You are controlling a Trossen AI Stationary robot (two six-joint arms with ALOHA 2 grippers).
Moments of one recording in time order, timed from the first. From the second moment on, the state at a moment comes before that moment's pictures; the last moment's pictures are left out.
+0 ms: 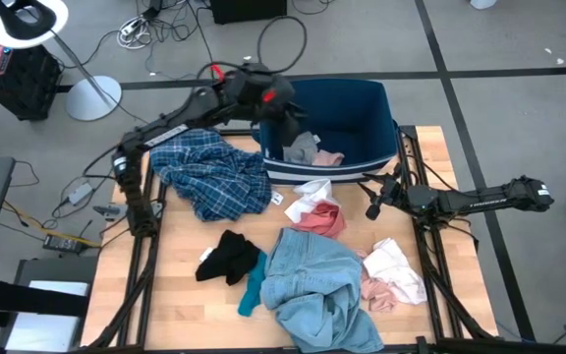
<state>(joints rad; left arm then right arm) 0.37 1.78 2.07 -0.72 0.08 -0.08 0.04 0.35 0.02 0.14 0.70 -0.16</state>
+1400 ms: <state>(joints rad) -0.48 1.17 1.19 -0.99 -0.39 -0.65 0.04 0.35 0.02 0.14 0.70 -0.16</state>
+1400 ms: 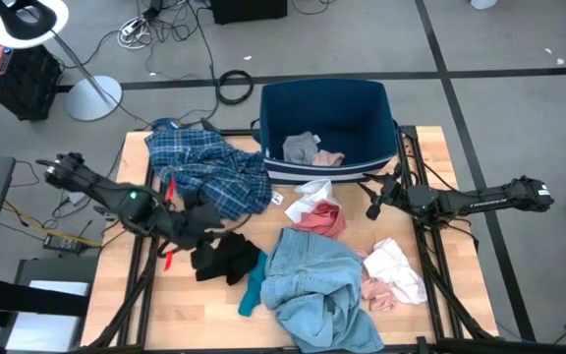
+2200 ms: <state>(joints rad) -0.51 1.16 0.70 -0.51 -0.22 -0.87 0.04 0.35 0.02 0.14 0.70 -0.16</state>
